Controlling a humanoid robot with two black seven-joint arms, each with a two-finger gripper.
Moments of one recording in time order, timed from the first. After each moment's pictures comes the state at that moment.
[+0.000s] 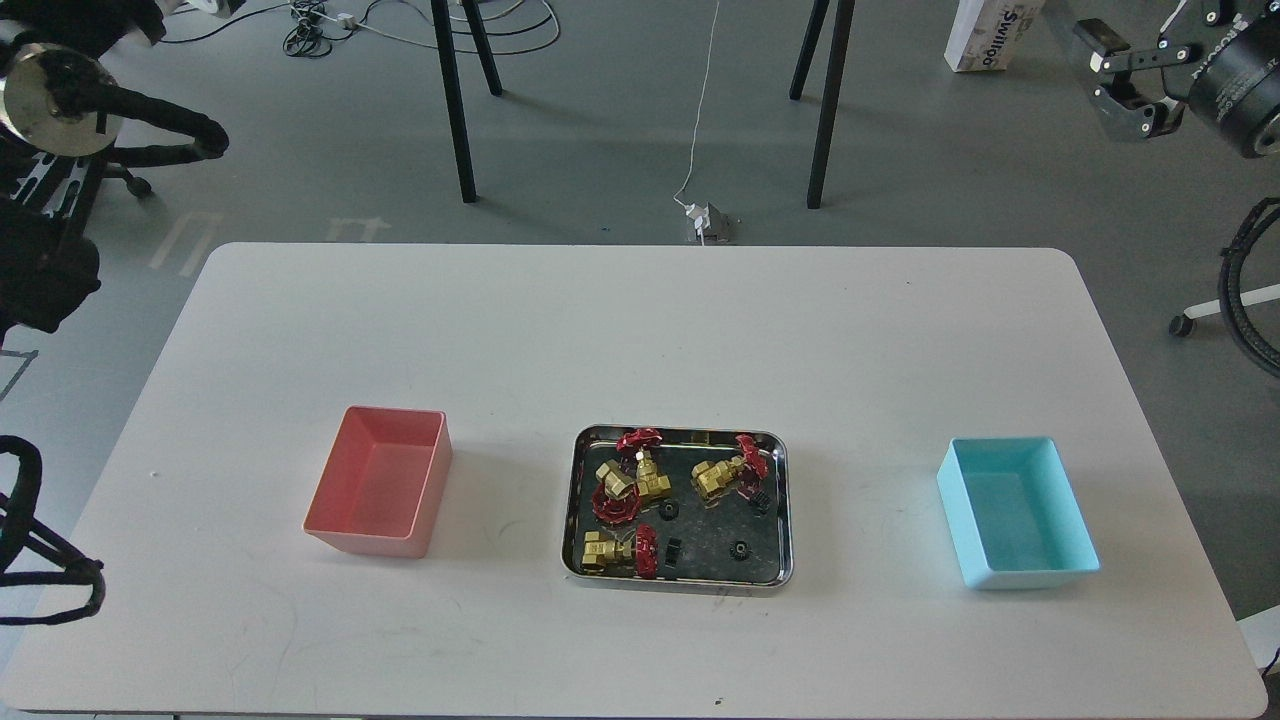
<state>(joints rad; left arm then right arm) -1.00 0.48 -1.07 -1.04 0.43 -0.35 0.10 1.06 -0.95 0.38 1.23 0.05 0.15 0.24</state>
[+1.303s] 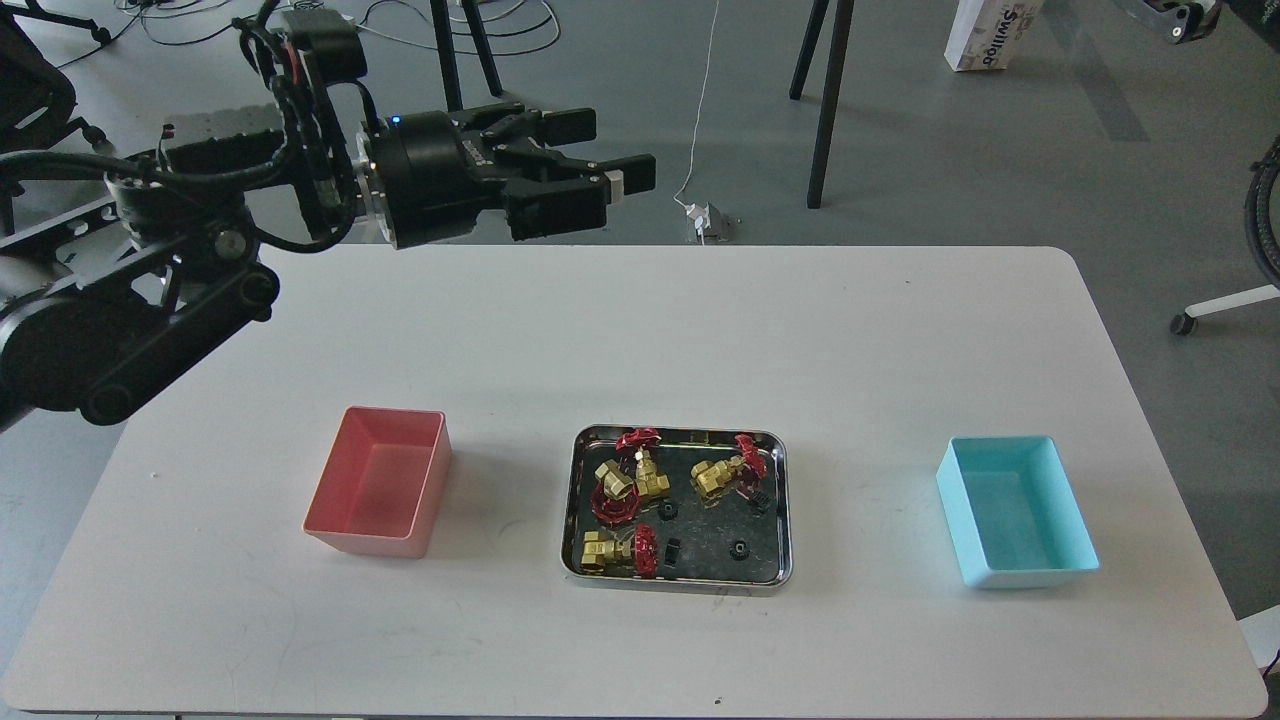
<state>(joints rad) -0.97 0.53 -0.47 -1.37 1.98 -0.13 -0.41 1.18 -0.96 0.47 1.23 0.02 0.16 0.16</state>
